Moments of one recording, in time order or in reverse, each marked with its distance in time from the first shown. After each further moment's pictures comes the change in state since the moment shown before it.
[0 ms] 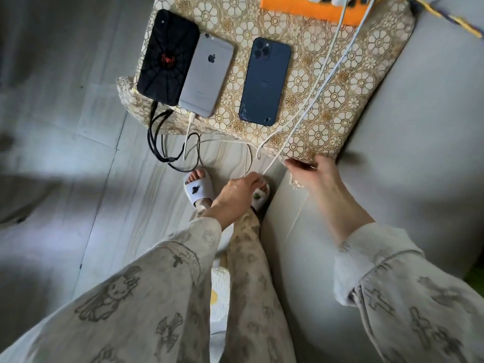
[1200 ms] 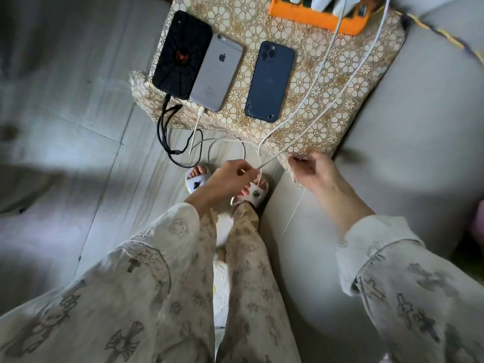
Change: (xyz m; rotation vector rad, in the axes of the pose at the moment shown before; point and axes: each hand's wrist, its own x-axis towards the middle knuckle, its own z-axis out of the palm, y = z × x) left_hand -0.041 0.024 -0.060 -0.511 -0.104 -0.178; right_hand -0.010 0.009 -0.008 -0.241 -0.018 -0.029
